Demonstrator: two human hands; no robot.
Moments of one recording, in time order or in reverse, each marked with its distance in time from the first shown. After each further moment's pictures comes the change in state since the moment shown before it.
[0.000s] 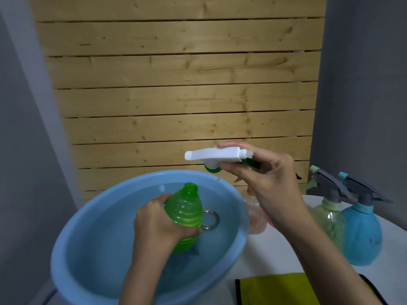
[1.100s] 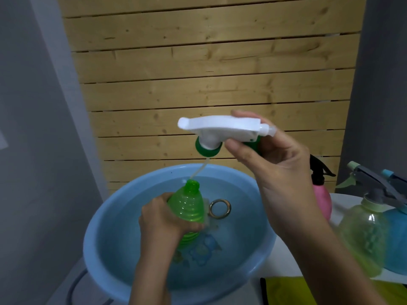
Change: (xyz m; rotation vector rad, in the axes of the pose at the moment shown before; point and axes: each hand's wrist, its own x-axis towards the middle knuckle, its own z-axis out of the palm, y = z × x) left_hand 0.009 -0.024 -0.017 0.066 0.038 -0.099; right_hand 0.006 -0.007 0.049 0.311 0.056 -0.028
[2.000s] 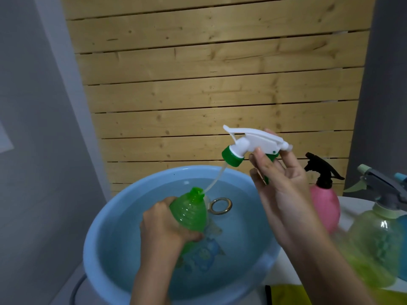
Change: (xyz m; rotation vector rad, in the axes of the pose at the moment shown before) left_hand 0.001 -0.004 0.004 0.065 -0.016 0.000; right_hand -0.007 0.035 -0.026 0.288 0.298 0.298
